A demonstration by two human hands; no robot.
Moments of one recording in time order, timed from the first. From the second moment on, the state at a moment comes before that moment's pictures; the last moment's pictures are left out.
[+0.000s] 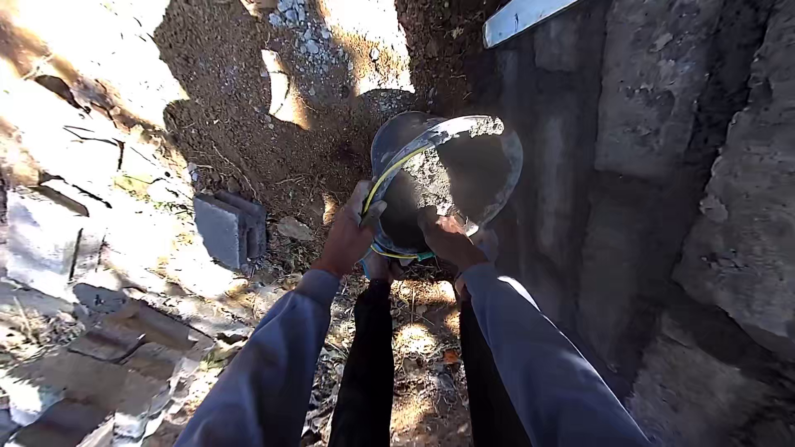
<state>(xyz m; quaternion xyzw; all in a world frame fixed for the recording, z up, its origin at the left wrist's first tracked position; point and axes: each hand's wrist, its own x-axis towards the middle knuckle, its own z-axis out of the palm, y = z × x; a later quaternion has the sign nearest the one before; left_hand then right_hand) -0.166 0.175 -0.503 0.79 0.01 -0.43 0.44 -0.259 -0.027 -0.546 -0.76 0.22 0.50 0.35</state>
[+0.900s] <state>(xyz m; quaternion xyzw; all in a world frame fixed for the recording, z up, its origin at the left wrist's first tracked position) -0.229 0.106 -0.247 0.67 0.22 -0.26 0.66 -0.313 -0.124 -0.128 -0.66 0.28 0.39 0.57</state>
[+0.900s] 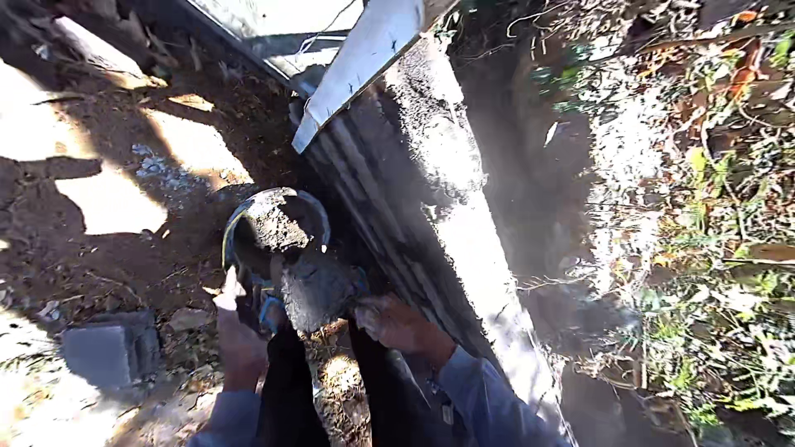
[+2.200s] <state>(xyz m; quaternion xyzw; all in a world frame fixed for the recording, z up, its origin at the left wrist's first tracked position) -0.328 -0.245 -0.140 0.71 0.14 -0.24 0.65 -0.373 -0.428 -0.035 -0.75 0.27 0.46 0.40</state>
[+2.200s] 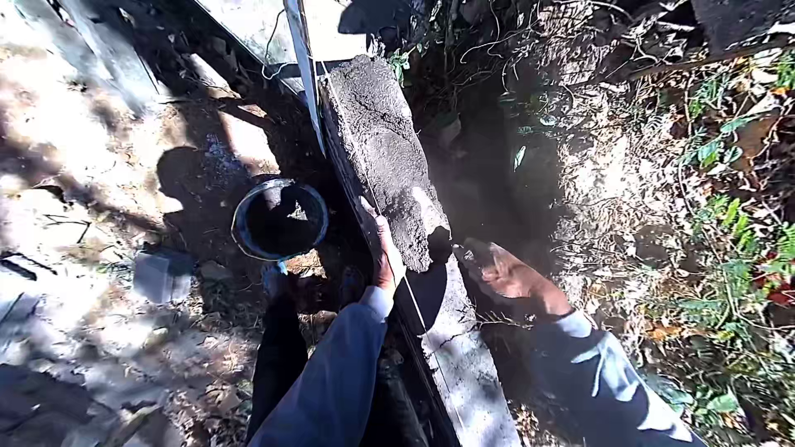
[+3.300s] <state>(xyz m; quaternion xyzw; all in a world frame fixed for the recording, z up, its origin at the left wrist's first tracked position) -0.379 -0.238 -0.142 0.71 0.11 -0.21 0.66 -0.390 -0.436 -0.039 -0.90 0.04 0.41 0.12</state>
